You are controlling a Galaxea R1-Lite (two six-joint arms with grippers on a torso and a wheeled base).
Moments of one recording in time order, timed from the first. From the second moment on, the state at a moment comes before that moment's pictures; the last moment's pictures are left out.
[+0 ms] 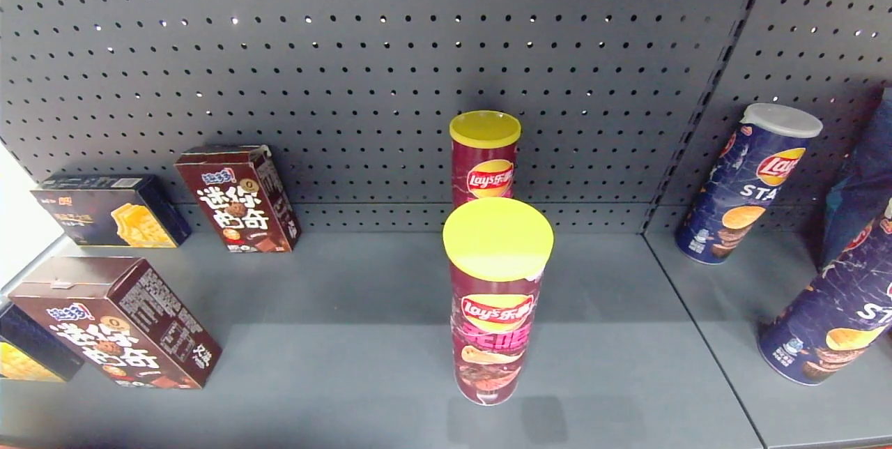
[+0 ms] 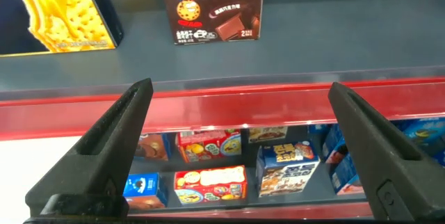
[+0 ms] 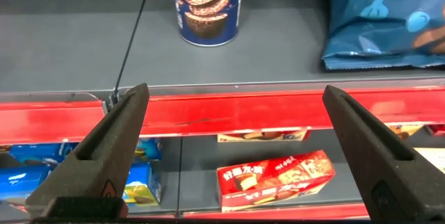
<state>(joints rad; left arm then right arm) 0.00 0.01 0.00 0.00 -0.04 0.03 0.00 0.00 0.00 0.00 -0.07 0.00</state>
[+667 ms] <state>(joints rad) 0.00 0.01 0.00 0.00 -0.04 0.03 0.00 0.00 0.00 0.00 -0.07 0.00</state>
